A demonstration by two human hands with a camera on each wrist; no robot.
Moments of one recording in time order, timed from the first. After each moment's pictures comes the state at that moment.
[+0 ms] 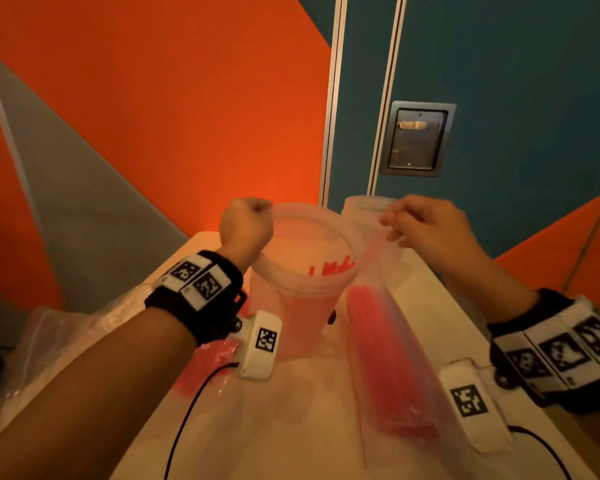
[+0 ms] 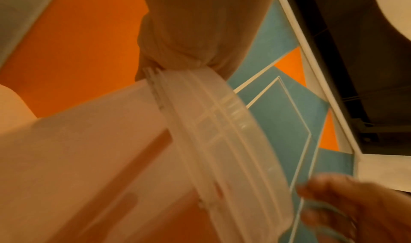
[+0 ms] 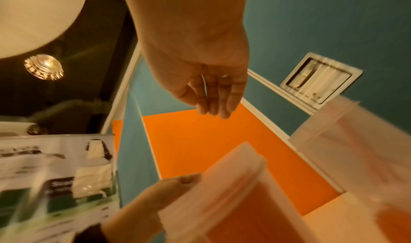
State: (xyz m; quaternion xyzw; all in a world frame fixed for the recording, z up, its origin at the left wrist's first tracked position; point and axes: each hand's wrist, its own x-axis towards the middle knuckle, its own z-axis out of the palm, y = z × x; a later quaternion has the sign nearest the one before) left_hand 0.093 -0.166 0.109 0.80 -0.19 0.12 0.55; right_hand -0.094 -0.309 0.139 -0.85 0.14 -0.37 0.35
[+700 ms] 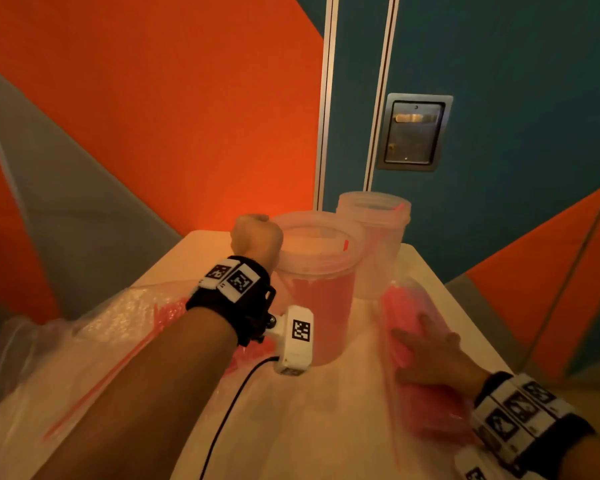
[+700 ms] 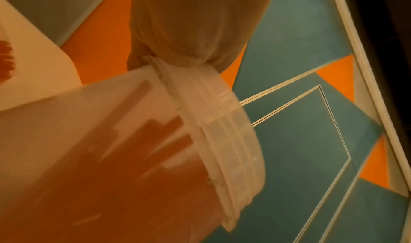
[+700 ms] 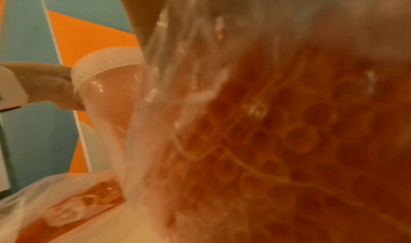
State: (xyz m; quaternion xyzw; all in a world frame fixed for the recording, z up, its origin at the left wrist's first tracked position) left_hand 0.103 -0.208 0.088 0.76 -0.06 0.03 0.65; right_hand -0.104 -0.387 -0.026 -0.94 0.30 0.14 0.04
